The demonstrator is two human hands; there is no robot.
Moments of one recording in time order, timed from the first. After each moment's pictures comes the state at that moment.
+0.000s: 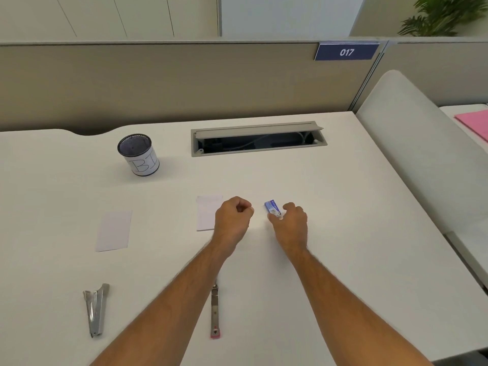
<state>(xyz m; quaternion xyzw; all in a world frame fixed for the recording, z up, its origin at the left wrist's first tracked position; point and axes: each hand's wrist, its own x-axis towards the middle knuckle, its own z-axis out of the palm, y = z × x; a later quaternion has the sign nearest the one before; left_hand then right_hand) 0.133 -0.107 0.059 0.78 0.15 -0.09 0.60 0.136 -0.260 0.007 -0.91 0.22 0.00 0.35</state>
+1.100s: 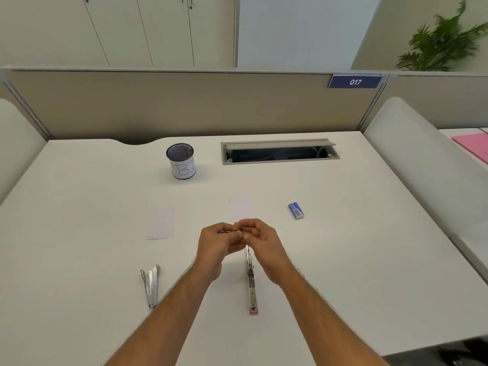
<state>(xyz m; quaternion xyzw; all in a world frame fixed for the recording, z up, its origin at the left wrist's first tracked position) 0.040 0.020 0.067 0.61 0.18 -0.11 0.76 0.036 -0.121 0.063 -0.66 0.04 0.12 0.74</state>
